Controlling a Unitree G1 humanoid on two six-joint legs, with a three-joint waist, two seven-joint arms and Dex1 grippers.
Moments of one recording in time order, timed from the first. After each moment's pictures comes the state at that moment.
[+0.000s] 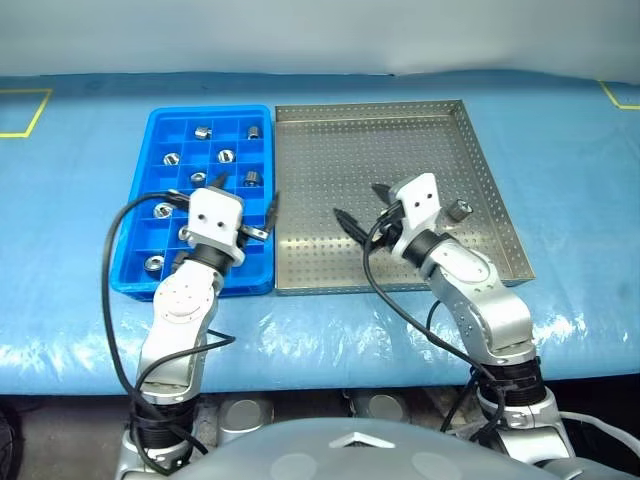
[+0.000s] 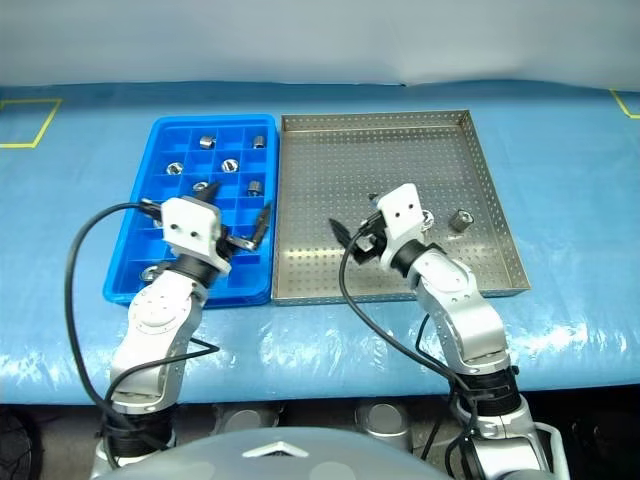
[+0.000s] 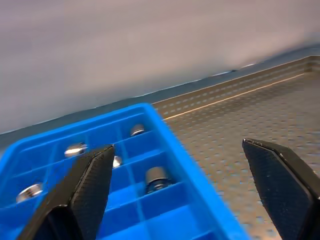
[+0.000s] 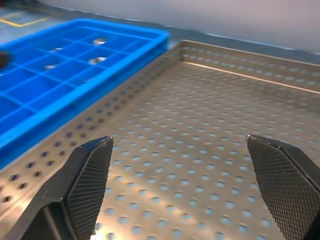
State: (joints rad) left arm 0.01 0.18 -0.12 -0.51 -0.04 0.34 -0.32; right arm -0.16 -0.31 0.07 -0.40 0.23 0.60 0.29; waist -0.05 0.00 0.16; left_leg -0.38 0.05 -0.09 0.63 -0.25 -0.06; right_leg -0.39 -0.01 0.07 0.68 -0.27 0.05
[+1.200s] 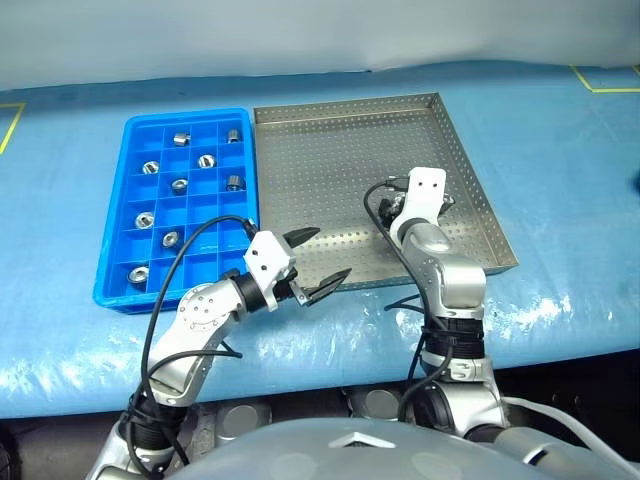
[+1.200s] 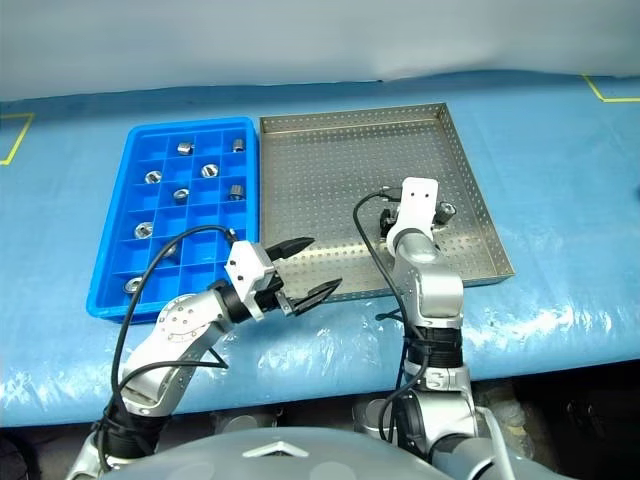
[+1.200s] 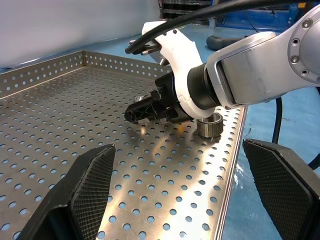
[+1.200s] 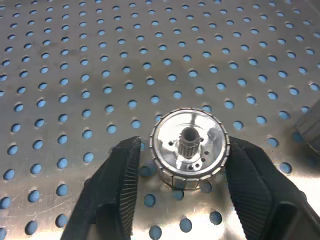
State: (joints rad) left arm 0.03 0.32 -0.28 -0.44 -0.24 0.32 -0.63; right arm -0.37 0.04 -0.10 -0.09 0.06 0.87 -0.16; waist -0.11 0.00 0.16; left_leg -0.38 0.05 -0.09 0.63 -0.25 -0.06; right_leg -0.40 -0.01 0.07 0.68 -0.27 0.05
